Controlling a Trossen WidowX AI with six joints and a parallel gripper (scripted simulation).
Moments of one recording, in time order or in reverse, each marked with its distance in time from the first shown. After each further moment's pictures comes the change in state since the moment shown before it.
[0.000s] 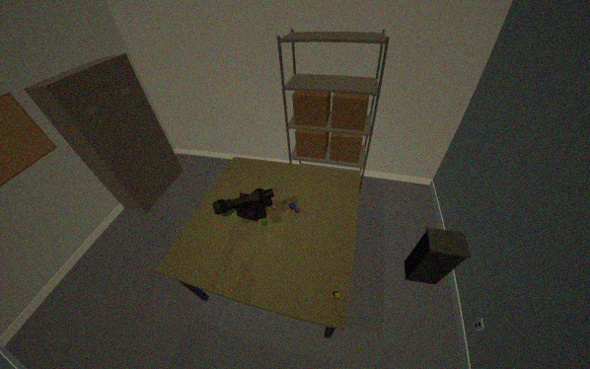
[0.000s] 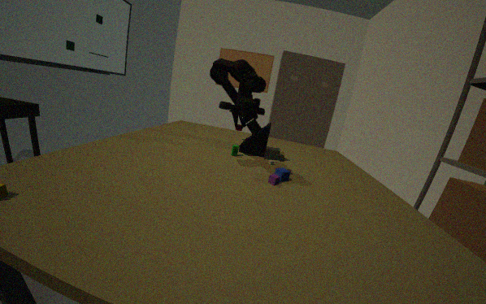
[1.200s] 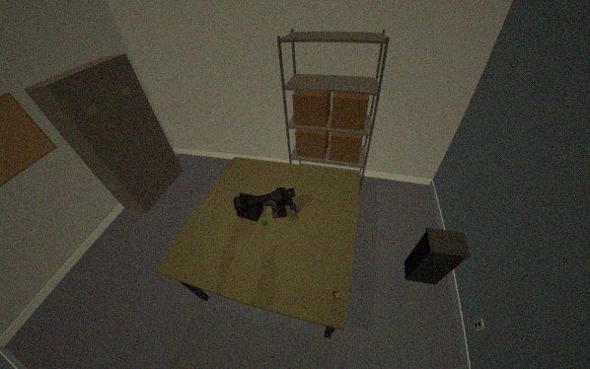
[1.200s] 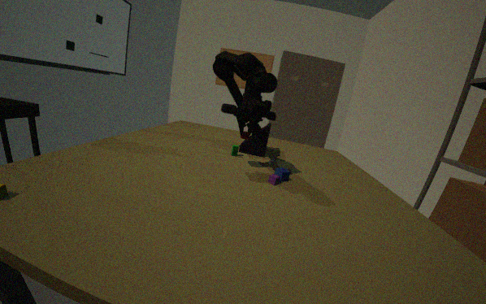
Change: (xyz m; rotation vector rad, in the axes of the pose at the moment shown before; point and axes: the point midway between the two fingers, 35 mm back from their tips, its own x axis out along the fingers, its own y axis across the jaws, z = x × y) arm 0.001 -0.017 0.135 0.000 -0.003 -0.003
